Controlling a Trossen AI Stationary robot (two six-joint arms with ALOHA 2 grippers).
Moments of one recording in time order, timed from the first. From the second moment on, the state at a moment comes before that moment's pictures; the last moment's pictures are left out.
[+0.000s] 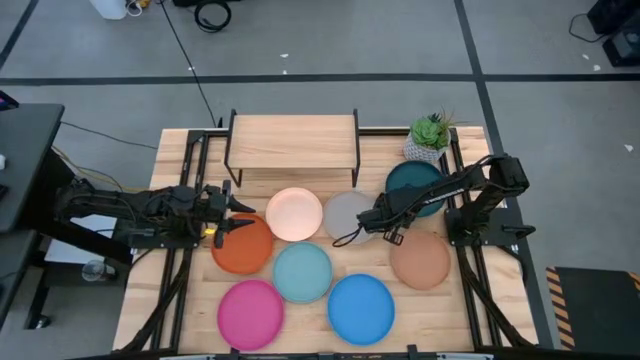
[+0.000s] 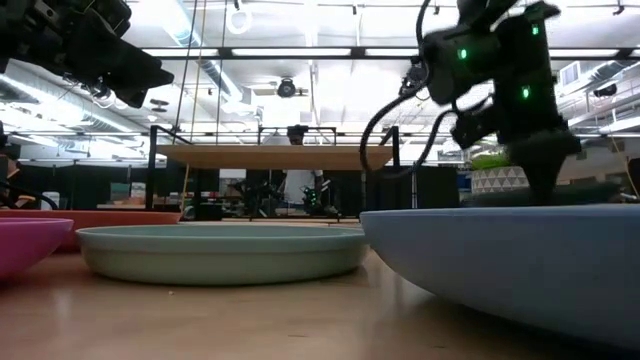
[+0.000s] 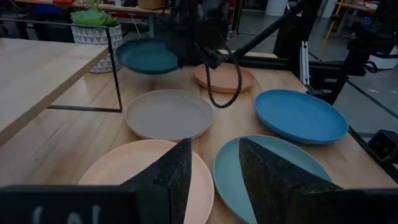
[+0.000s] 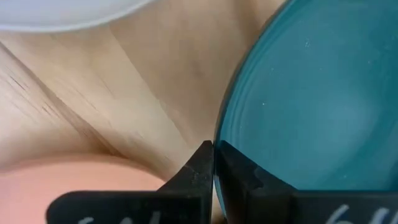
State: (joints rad) left arm -0.09 0.39 0.25 -0.06 -0.09 -0.09; right arm 0.11 1.66 1.03 -1.25 0.27 0.67
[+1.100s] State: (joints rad) left arm -0.09 0.39 0.25 -0.08 -0.09 -0.18; right arm -0.06 1.72 1.65 -0.93 0.39 -0.49
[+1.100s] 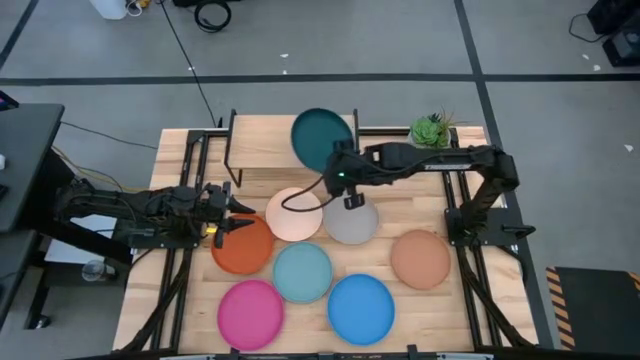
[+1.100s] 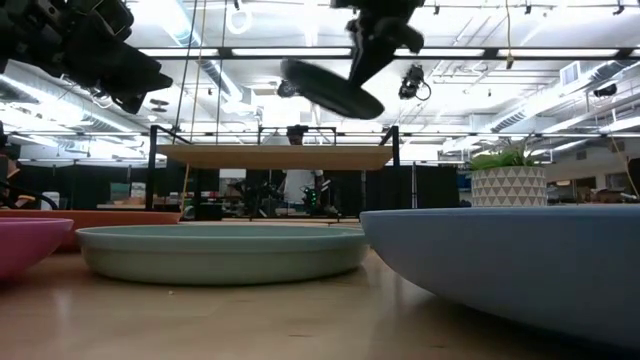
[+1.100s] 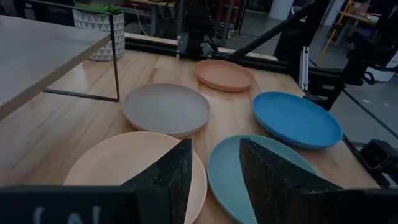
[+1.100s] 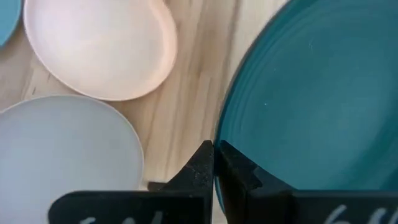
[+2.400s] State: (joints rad) left arm -0.25 0.59 0.42 -0.32 -0.07 -0.35; right arm -0.02 1.83 1.83 -1.17 0.43 -0.21
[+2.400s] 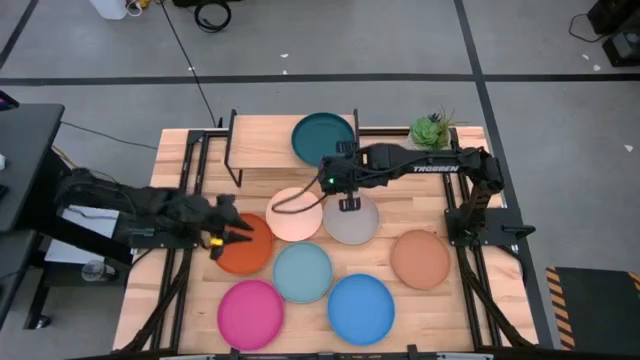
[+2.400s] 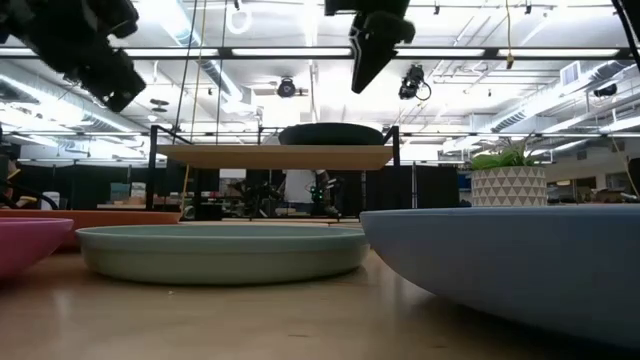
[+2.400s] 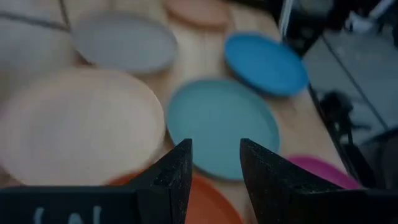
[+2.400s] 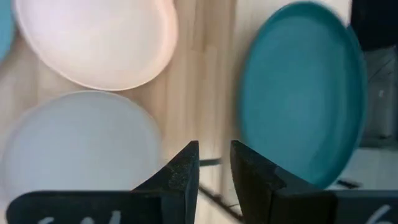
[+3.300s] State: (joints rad) left arm -0.61 1.38 0.76 -0.48 -0.35 -0.89; right arm 0.29 1.81 1.52 -1.10 0.77 0.30
